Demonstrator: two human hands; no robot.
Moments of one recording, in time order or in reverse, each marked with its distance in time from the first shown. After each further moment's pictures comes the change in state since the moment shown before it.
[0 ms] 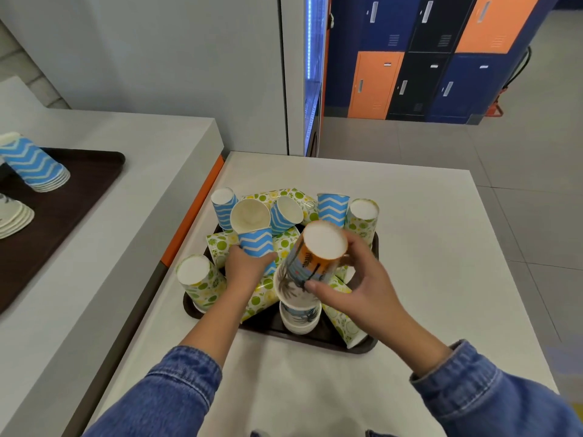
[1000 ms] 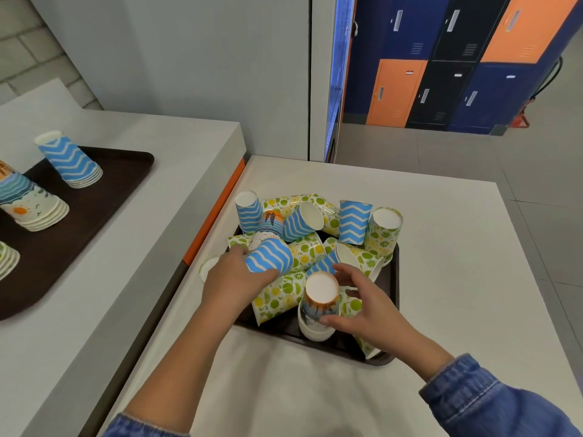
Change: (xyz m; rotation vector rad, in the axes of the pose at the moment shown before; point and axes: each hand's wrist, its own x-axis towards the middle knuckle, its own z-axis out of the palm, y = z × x) left_hand -0.054 0.020 -0.076 0.458 -0.006 0.211; right_hand -0.005 0.056 0.009 -0.278 -0.290 0.233
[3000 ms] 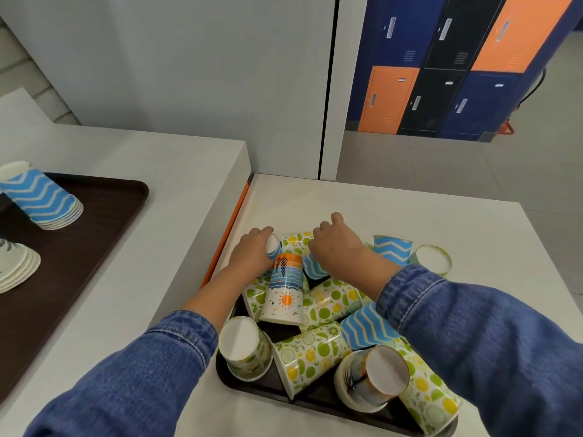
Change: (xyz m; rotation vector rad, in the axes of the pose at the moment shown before) left_hand 0.213 -0.017 0.014 0.254 -0.195 0.357; right_hand 0.217 -0.095 0.023 -1.692 -0.367 -0.186
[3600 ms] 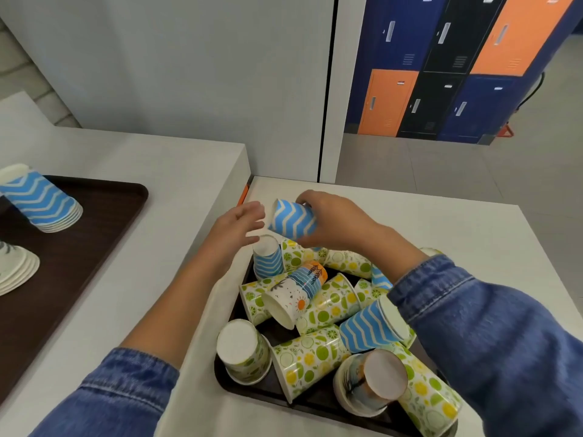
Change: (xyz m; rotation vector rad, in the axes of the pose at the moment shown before) left_hand -0.025 0.009 -0.056 -1.074 0.090 -0.095; right_hand -0.006 0.037 -0.027 0.961 0.308 0.172
